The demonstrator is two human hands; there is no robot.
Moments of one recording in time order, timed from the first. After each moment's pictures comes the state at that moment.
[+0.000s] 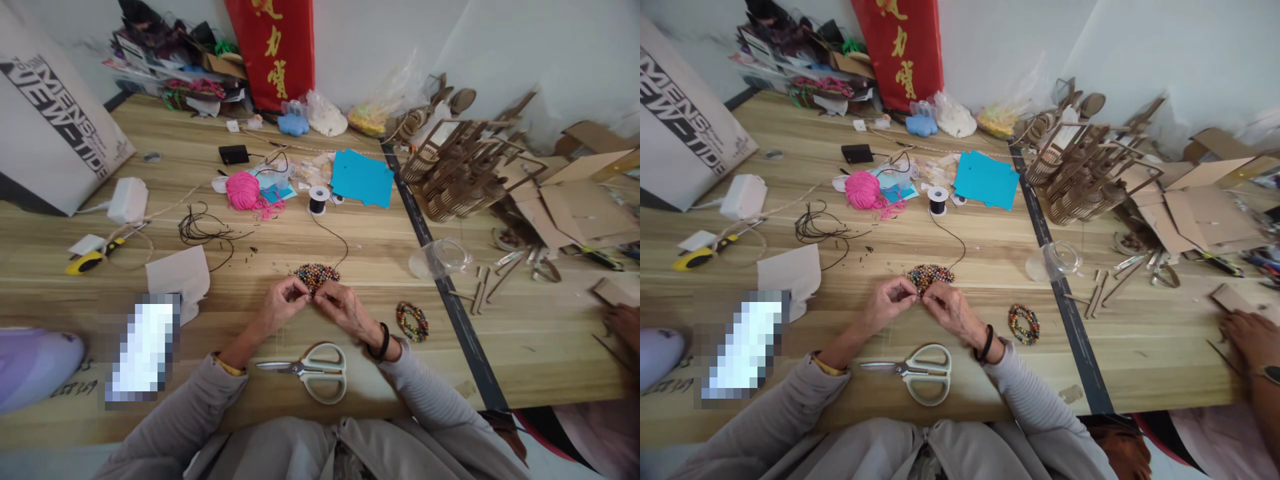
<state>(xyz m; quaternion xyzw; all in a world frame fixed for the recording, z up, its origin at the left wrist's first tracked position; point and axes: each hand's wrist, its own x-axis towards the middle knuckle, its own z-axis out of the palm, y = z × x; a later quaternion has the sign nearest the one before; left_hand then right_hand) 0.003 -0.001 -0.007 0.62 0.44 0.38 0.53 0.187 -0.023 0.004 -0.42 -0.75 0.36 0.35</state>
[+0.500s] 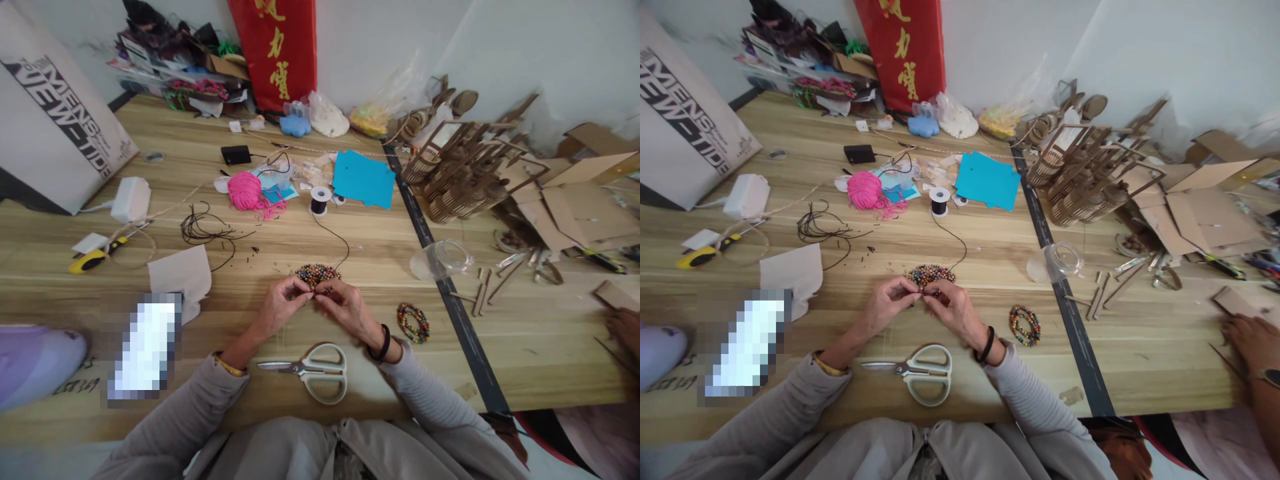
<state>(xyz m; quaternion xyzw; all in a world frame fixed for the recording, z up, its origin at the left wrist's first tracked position) 0.005 -0.002 -0.006 0.59 0.44 0.41 0.54 0.183 -0.026 -0.003 -0.47 -0.66 0.45 0.39</state>
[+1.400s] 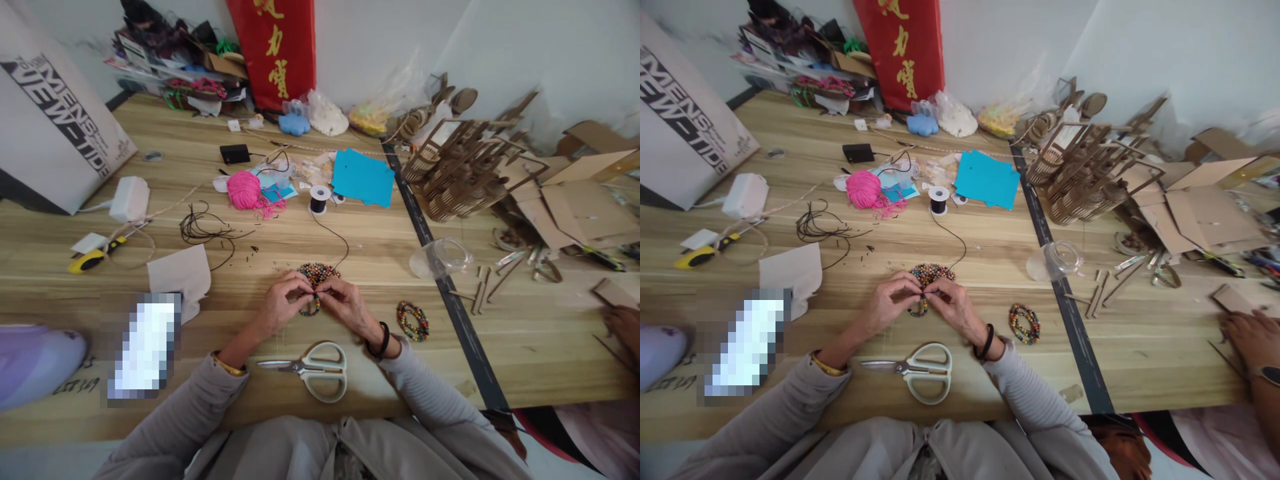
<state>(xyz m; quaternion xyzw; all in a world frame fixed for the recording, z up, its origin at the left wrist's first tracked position) 0.001 0.000 0.000 0.72 0.39 0.39 0.42 0.188 -0.019 -0.010 -0.44 -0.69 0.41 0.41</state>
